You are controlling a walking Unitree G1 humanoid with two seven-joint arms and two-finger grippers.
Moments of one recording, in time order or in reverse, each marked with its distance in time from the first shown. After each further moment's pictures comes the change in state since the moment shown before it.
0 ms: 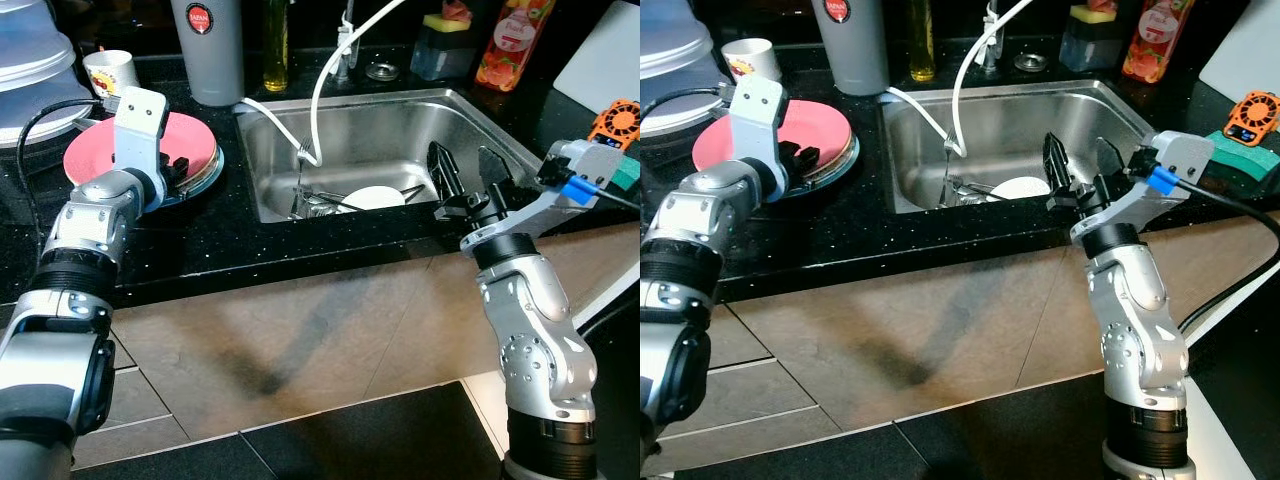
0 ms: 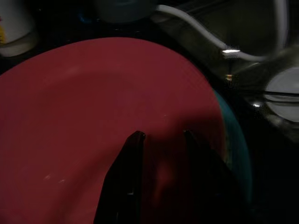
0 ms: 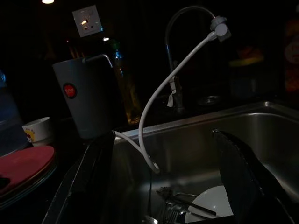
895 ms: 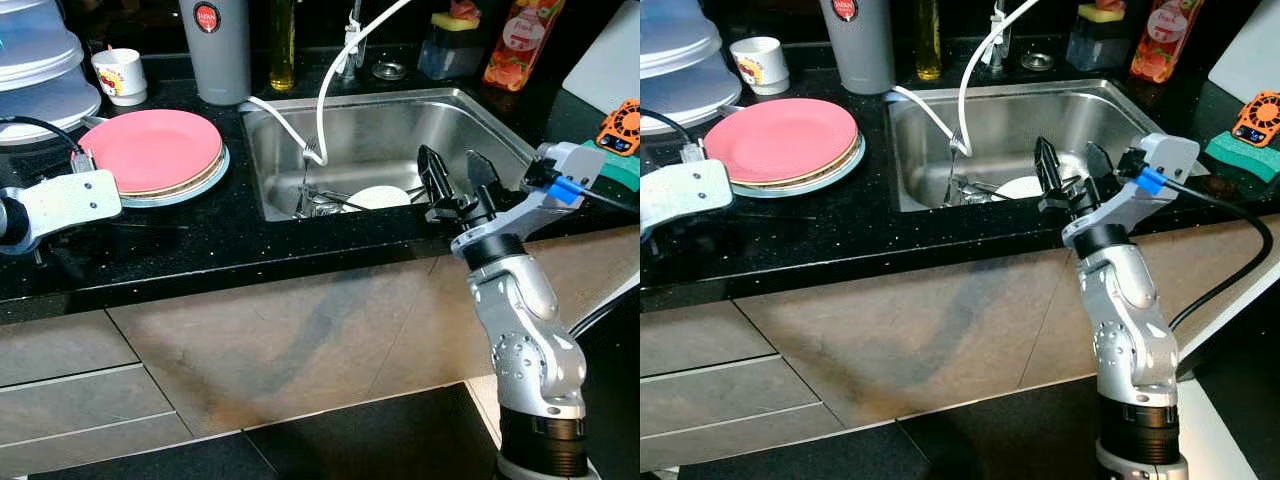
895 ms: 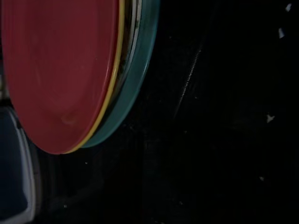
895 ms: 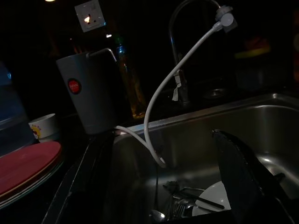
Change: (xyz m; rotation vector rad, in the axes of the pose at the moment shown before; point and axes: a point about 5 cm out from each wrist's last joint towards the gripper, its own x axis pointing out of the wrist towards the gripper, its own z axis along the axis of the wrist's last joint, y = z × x) left arm -0.089 0.070 -0.024 0.970 0.371 -0.312; right arm 0.002 0.002 -0.007 0.022 0.022 0.000
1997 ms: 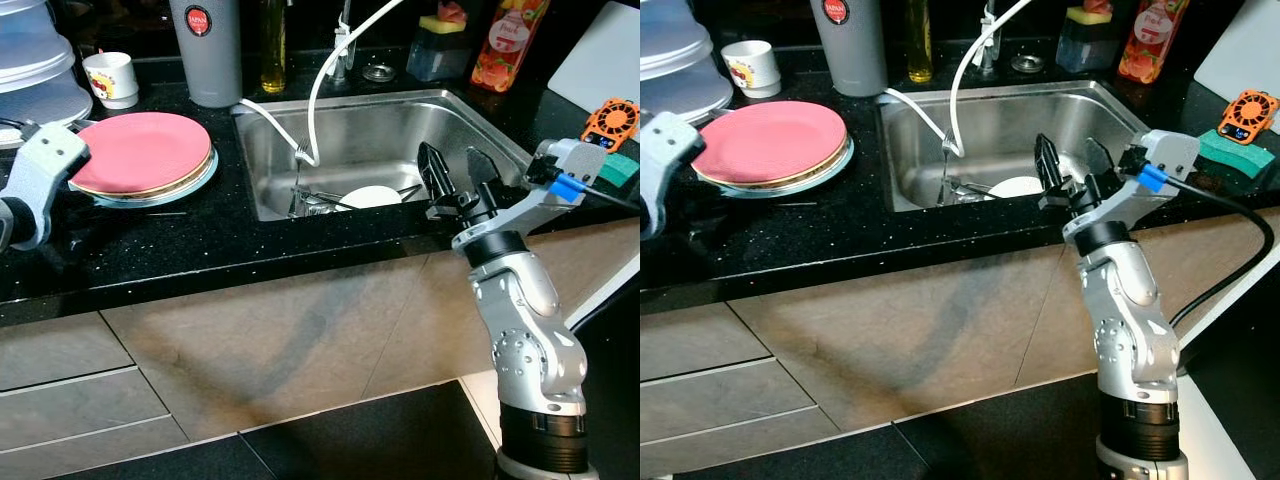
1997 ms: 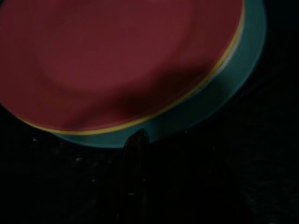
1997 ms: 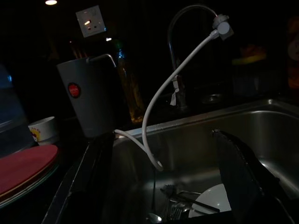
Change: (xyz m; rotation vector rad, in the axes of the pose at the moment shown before) left arm 0.010 0.002 -0.018 -0.843 -0.192 0.081; right arm 0.002 0.001 0.001 -0.002 -0.006 0.020
